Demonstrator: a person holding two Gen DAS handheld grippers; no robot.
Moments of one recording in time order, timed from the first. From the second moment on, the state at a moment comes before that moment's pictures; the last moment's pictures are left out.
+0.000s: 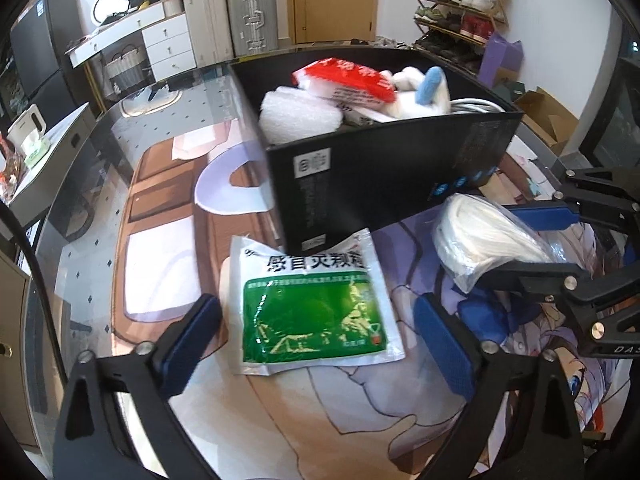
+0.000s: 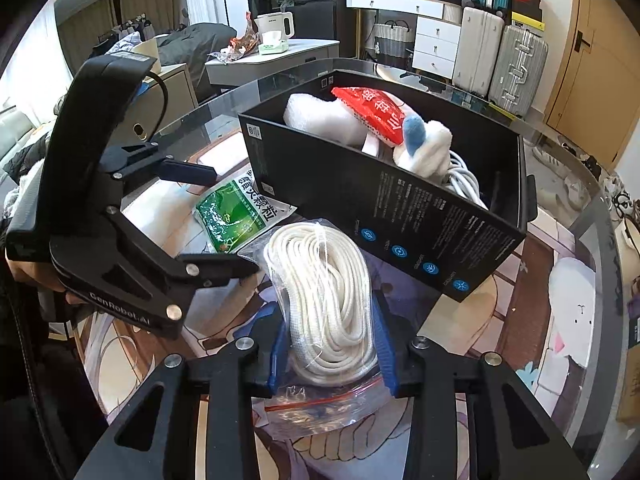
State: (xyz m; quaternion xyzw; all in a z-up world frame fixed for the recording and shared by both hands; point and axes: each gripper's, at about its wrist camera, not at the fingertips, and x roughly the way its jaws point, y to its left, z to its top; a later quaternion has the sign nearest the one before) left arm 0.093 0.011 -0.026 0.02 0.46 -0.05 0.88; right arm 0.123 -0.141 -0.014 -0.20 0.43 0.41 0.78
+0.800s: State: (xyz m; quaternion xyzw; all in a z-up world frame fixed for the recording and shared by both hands) left arm 0.061 0.026 -0.004 -0.01 0.41 -0.06 0.91; right arm 0.114 -0.151 0.024 -0.18 0.40 0.42 0.80
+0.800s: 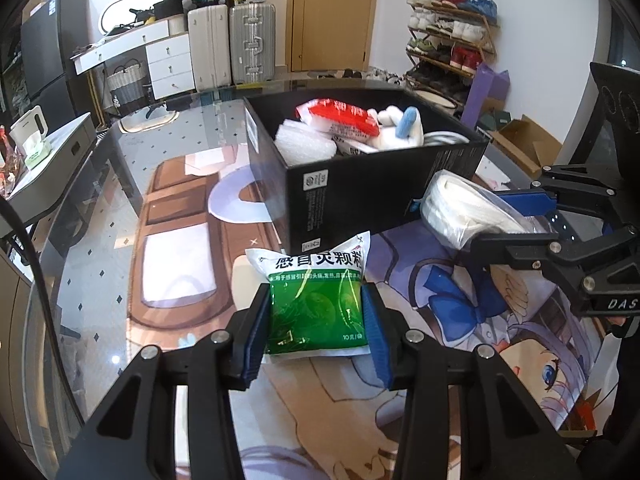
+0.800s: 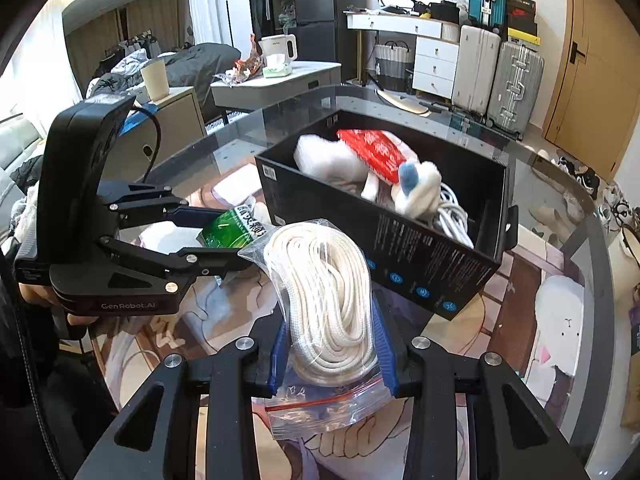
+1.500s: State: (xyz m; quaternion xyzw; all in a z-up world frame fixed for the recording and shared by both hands) left arm 0.074 0.031 0.063 -0.02 0.33 -0.06 0.94; right arm 0.129 -0.173 0.075 -0.09 0.37 0.37 0.85
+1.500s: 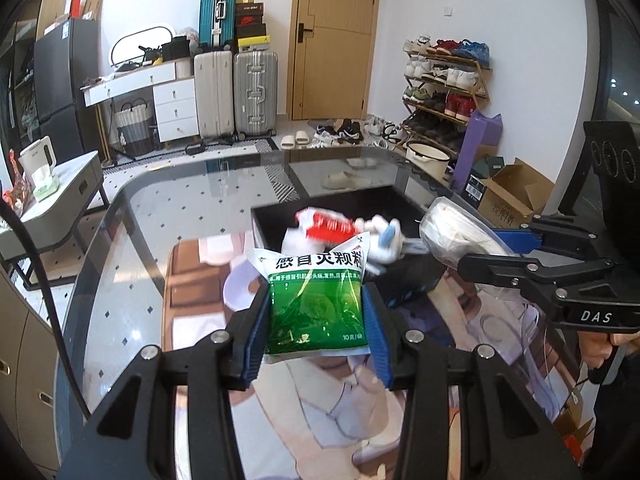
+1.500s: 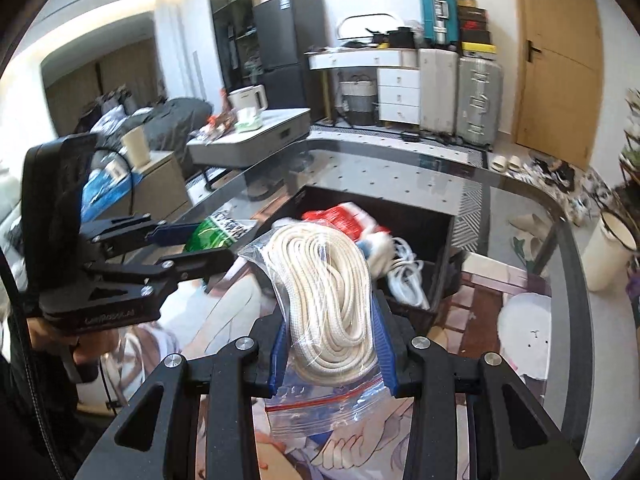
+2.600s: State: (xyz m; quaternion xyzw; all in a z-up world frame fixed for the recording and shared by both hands) left arm 0.162 0.006 0.044 0.01 0.34 -0.06 0.94; right arm 0.233 -0.137 0.043 -0.01 0.42 0.28 0.86
